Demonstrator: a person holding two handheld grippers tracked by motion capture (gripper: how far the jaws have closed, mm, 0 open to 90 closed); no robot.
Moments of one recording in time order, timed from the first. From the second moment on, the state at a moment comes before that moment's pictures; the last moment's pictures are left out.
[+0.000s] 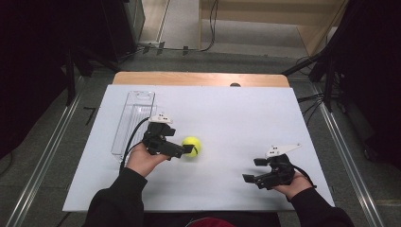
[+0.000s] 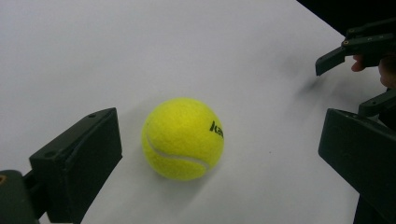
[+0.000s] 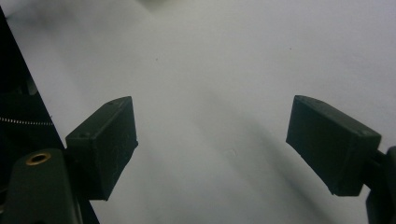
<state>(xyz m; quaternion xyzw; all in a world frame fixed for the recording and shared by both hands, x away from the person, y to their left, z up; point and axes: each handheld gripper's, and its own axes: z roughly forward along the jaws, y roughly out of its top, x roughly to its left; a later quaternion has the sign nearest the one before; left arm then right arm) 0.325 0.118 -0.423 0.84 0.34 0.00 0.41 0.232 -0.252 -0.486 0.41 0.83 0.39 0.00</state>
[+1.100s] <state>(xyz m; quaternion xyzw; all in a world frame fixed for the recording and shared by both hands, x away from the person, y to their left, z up) 0.348 0.090 -0.430 0.85 0.34 0.01 0.41 0.233 -0.252 -0.487 0.41 0.83 0.39 0.00</state>
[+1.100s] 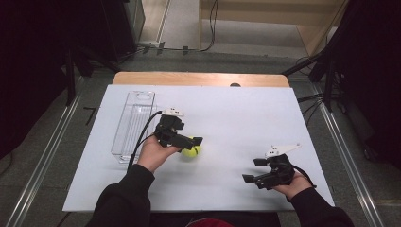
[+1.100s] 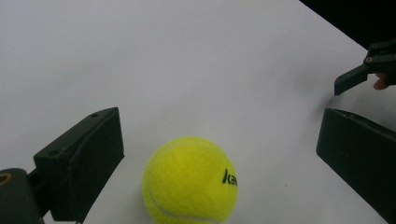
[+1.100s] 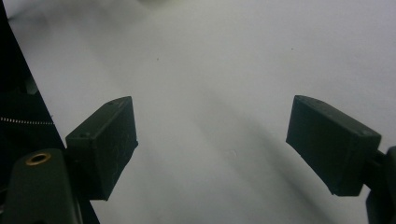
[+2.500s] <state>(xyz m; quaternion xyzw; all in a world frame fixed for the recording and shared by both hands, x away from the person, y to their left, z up) 0.347 0.083 -0.457 0.86 0.34 0.01 0.39 0.233 -0.251 -0.487 0.41 0.83 0.38 0.00</state>
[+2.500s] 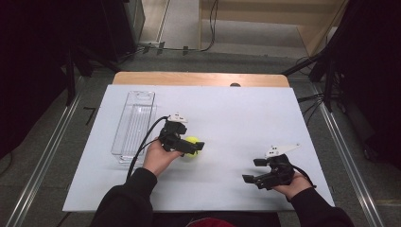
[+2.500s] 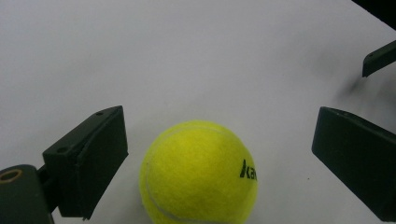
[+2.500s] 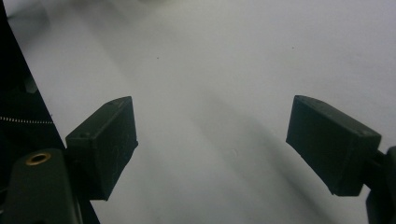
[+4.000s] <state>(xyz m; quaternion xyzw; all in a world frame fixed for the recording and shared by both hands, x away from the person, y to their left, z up) 0.338 0.081 -0.491 0.87 0.34 0.03 0.37 0.232 -0.252 -0.486 0.41 0.83 0.38 0.01</state>
